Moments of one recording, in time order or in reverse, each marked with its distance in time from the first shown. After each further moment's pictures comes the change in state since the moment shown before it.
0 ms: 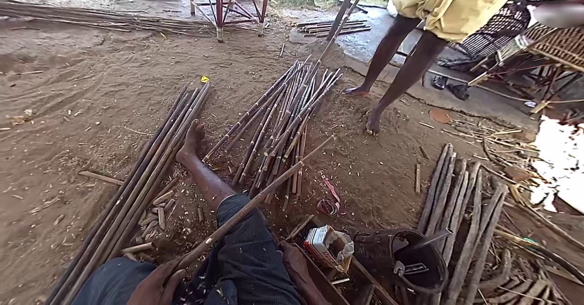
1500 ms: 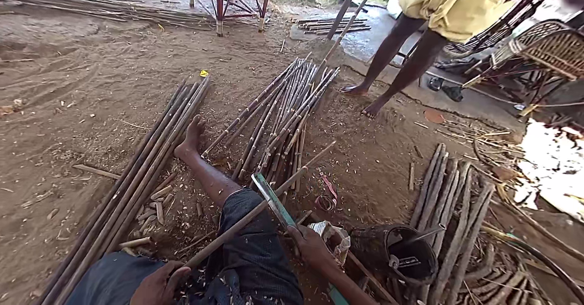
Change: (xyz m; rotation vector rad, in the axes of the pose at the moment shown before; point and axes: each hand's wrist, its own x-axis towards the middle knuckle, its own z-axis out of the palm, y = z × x) left_hand -0.006 -0.005 0.010 -0.027 -0.105 -0.117; right_hand -0.043 -0.002 -0.095 0.233 0.126 -0.167
